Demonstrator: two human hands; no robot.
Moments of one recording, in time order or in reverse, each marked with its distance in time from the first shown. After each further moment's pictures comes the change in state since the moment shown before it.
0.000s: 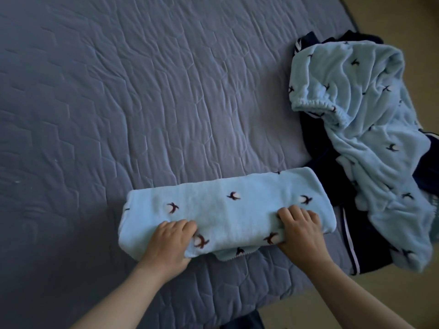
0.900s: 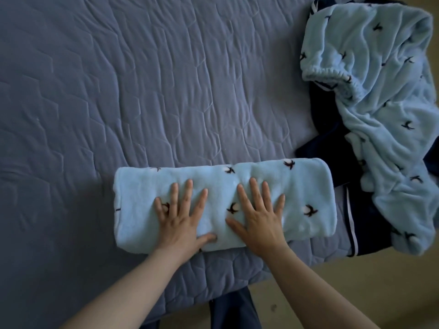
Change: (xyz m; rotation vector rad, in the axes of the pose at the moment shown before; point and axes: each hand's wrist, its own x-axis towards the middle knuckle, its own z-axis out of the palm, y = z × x) left_hand -0.017 0.020 0.090 0.095 -0.178 -0.337; right_hand -0.022 -0.063 0.073 0.109 -0.196 -0.015
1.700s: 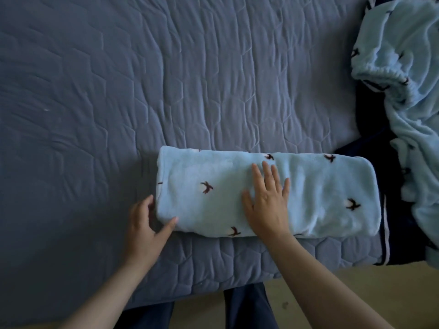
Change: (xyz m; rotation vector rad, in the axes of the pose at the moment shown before) left_hand -0.070 -0.102 0.026 -0.828 0.343 -0.428; right_hand 0.023 -0.064 -0.005 0.176 0.137 0.031
